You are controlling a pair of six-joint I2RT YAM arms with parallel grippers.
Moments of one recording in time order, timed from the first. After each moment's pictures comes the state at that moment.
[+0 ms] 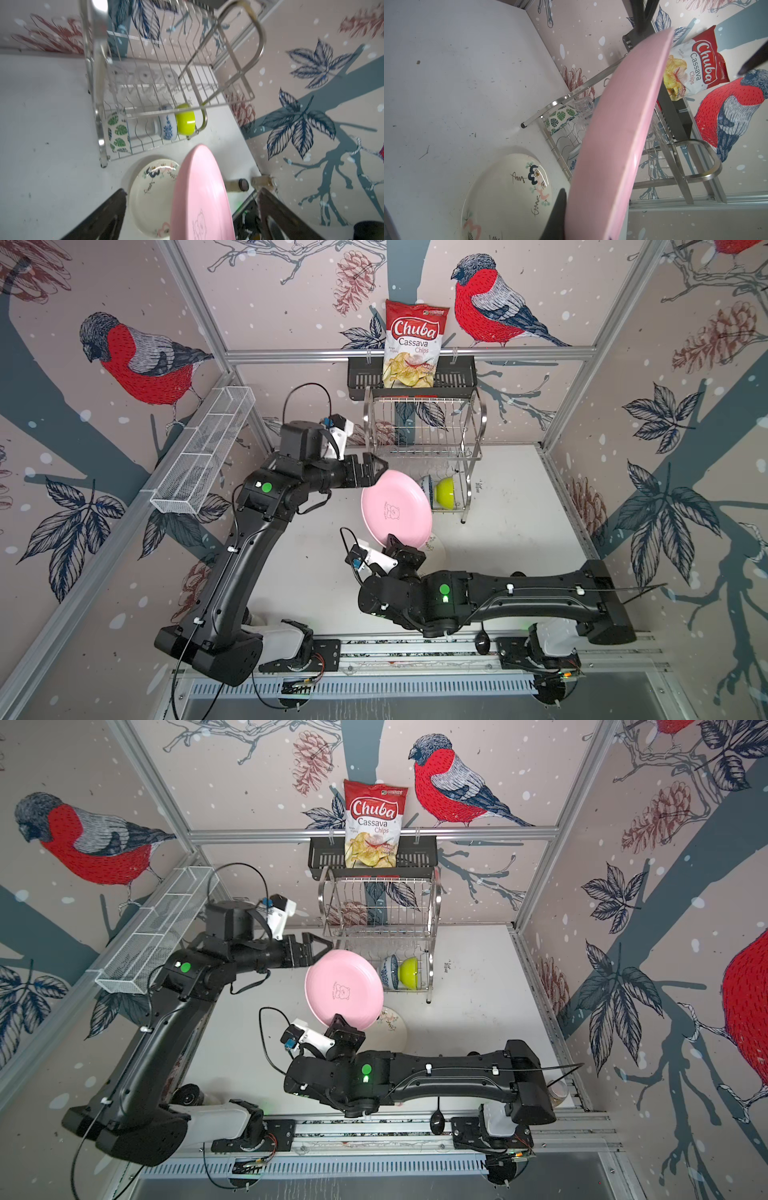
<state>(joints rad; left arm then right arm) -0.40 1.29 1.67 -0.96 0.42 -0.39 1.59 1.63 1.47 -0.67 1.12 -0.19</state>
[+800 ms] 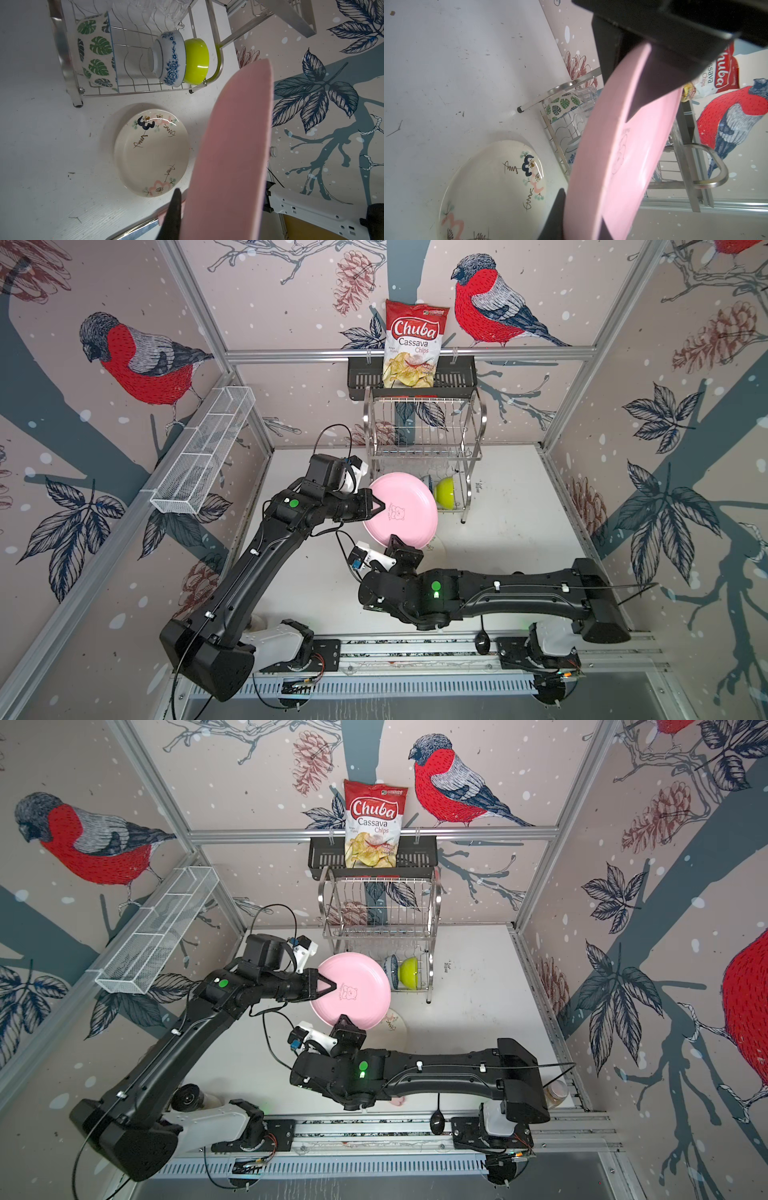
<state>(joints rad) -0.44 1.24 1.33 -0.85 0.51 -0.49 1.53 1.63 1.38 -0.60 1.08 -0.25</state>
